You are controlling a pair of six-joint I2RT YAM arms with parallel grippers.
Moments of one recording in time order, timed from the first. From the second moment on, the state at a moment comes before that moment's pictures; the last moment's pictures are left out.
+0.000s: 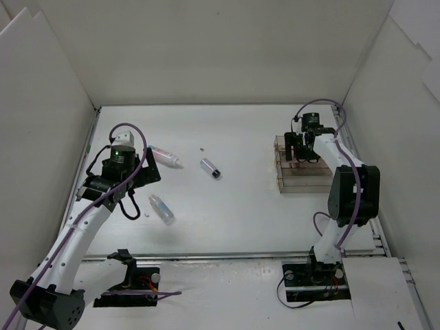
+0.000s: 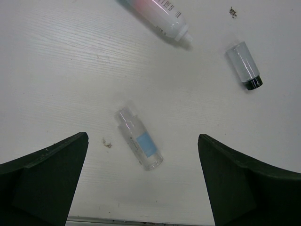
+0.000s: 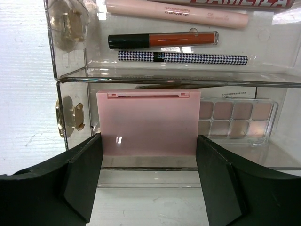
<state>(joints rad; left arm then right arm) -0.29 0.99 1.05 -0.80 -0.21 -0.47 0.02 1.80 1.32 -0.57 0.03 -0.02</state>
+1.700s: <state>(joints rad) -0.34 1.20 0.82 -0.78 -0.16 -0.88 0.32 1.44 1.35 -0.60 0.05 0.32</state>
